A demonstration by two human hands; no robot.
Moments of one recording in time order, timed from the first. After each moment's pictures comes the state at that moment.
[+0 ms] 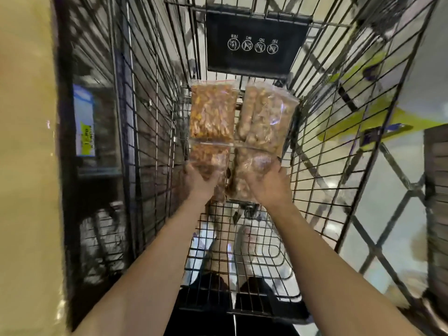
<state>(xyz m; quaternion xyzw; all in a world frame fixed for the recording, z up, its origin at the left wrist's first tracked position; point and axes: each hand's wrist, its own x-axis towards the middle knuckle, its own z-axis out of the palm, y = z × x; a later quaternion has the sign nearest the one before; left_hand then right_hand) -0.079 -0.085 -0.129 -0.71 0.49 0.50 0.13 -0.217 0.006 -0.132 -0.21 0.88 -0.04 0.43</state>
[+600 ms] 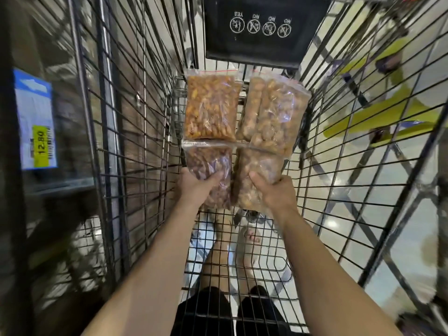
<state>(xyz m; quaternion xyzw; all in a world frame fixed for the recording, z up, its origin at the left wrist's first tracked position) -0.062 -0.093 -0.211 -0.73 0.40 0.54 0.04 -0.221 0.022 -0.208 0.03 0.83 -0.27 0.48</state>
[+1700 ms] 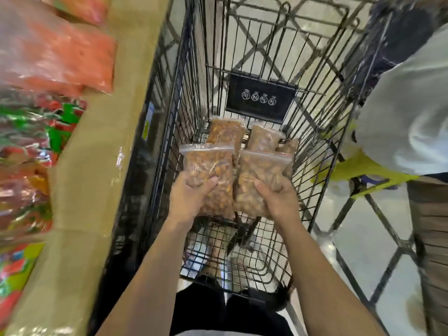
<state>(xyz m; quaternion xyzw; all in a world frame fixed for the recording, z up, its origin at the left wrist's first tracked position) -0.024 -0.032 -0.042 -0.68 0.45 0.54 -0.19 -0.225 0.061 -0.063 -0.10 0.73 -0.48 0.48</state>
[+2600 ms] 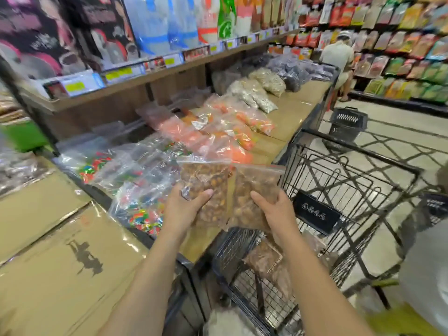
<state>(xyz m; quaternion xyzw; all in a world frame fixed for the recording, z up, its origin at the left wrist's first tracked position) 0.157 0.109 0.251 -0.66 0.42 0.34 -0.52 -0.072 0.079 0.234 -0.45 0.57 -0.47 0.50</state>
